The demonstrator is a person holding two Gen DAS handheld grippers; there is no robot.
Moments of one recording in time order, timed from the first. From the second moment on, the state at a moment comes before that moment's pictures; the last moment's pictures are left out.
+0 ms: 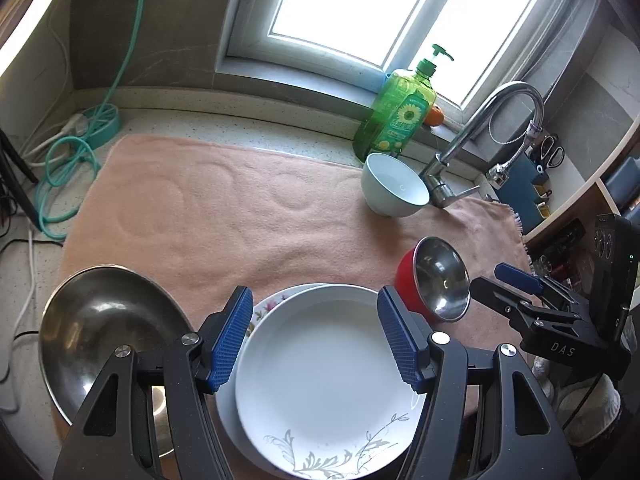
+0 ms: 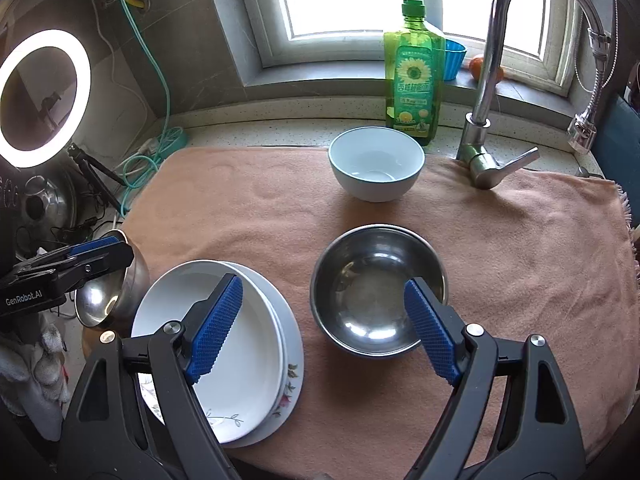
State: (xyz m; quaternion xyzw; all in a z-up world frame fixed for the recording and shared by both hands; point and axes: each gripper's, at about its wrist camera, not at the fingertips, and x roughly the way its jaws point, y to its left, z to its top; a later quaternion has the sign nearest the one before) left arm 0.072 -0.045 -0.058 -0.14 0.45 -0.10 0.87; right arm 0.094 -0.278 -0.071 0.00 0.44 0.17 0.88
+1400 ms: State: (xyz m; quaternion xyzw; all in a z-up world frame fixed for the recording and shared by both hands) left arm 0.141 -0.157 -0.124 -0.17 0.54 -0.18 0.80; right arm 0.161 -0.361 -0.152 0.12 0.56 0.20 0.79
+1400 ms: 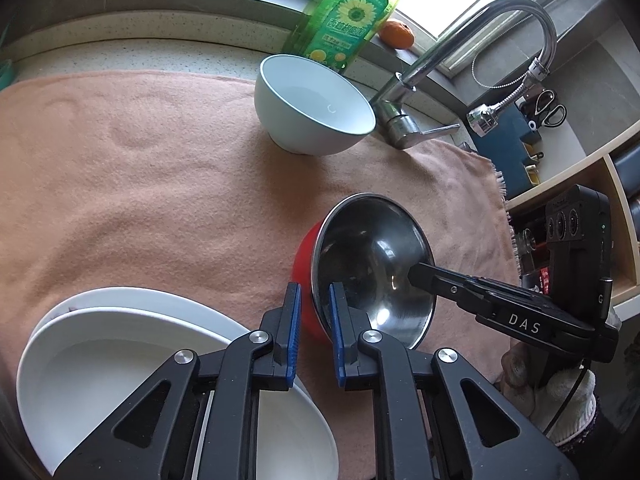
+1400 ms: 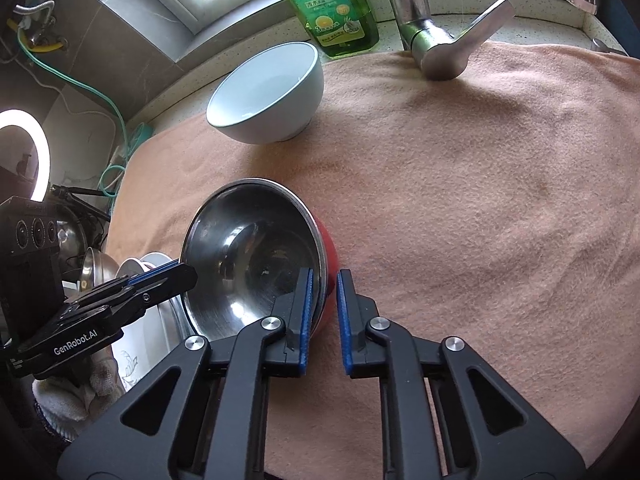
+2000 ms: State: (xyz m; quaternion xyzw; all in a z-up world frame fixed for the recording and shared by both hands) left arm 0.134 -0.151 -0.101 -0.17 0.52 -0.18 0.82; right arm 0.155 -0.353 -0.121 0.12 0.54 0.21 0.81
